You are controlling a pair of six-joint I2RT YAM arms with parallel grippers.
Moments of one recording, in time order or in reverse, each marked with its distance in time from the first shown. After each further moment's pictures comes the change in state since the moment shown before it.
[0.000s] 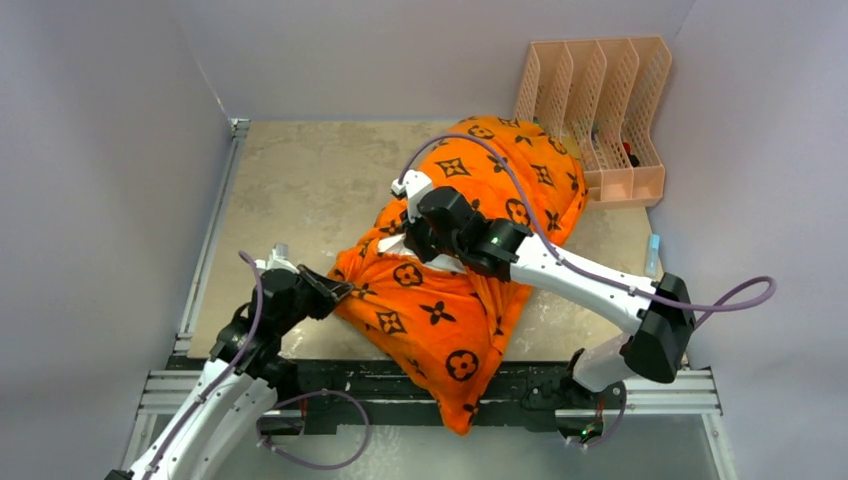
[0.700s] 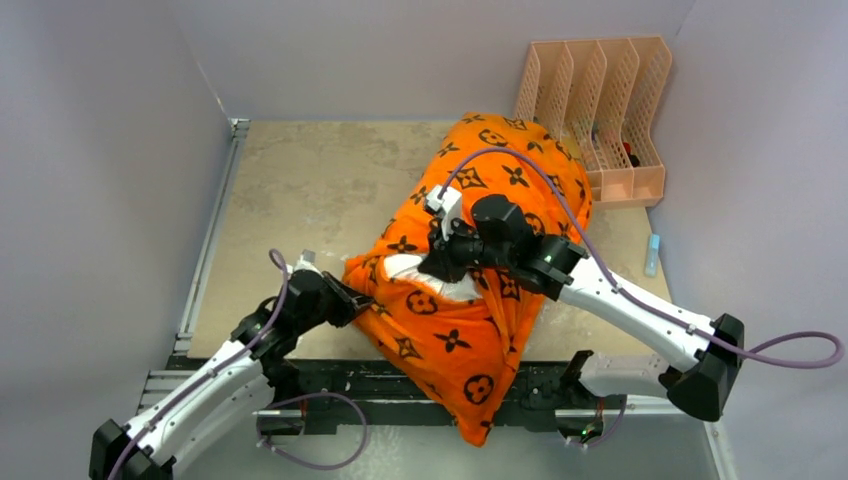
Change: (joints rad) left arm -0.196 0.134 -0.064 0.135 -0.038 -0.171; right arm -0.063 -0.280 -0.160 0.001 -0.369 -0.014
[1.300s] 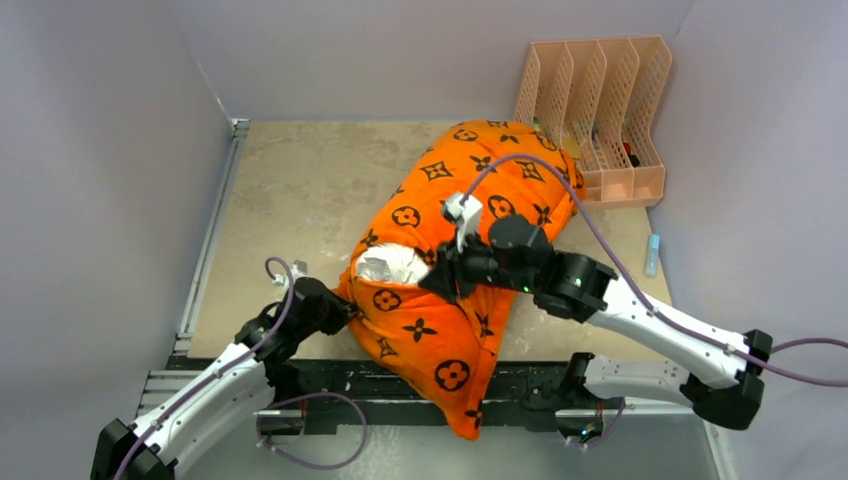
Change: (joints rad) left arm 0.014 0.043 -0.058 -0.053 -0.111 0.054; right arm 0.144 -0.194 -0.081 -0.063 0.053 0.215
